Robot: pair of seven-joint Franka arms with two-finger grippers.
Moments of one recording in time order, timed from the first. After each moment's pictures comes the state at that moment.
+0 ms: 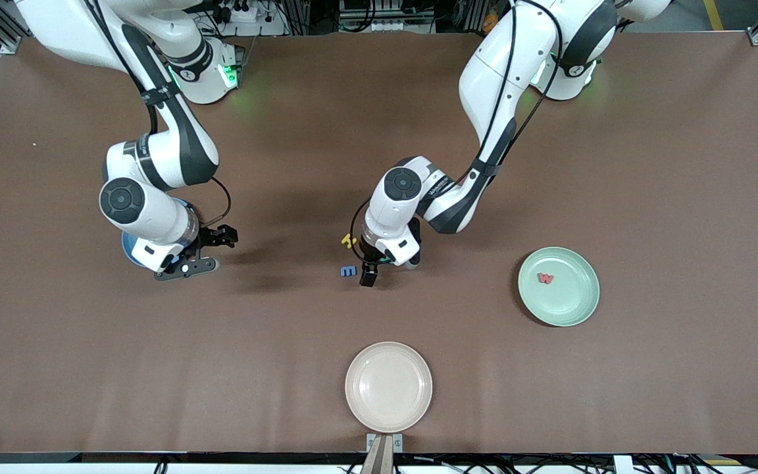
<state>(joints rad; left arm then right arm) -0.74 0.95 -0.07 -1.37 -0.02 2.66 -2.25 0.12 0.33 0.11 -2.02 -0.02 2.26 0.03</state>
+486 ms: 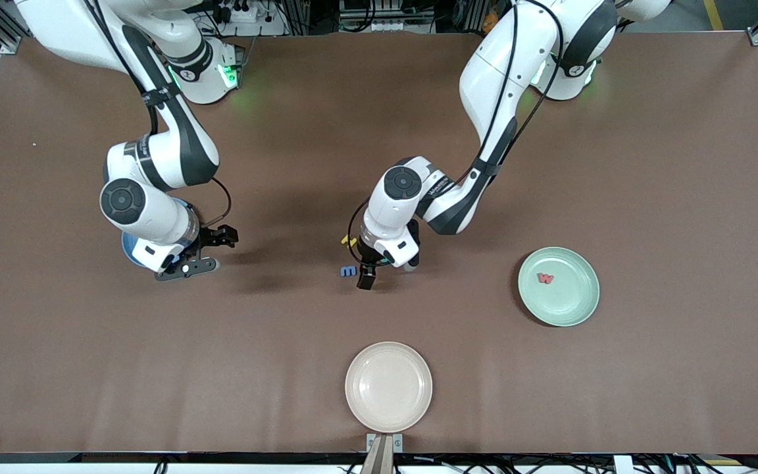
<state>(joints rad) -0.74 0.95 -0.06 -1.35 -0.02 2.66 -2.25 0.12 0.33 0.11 -2.02 -0.02 2.26 0.03</state>
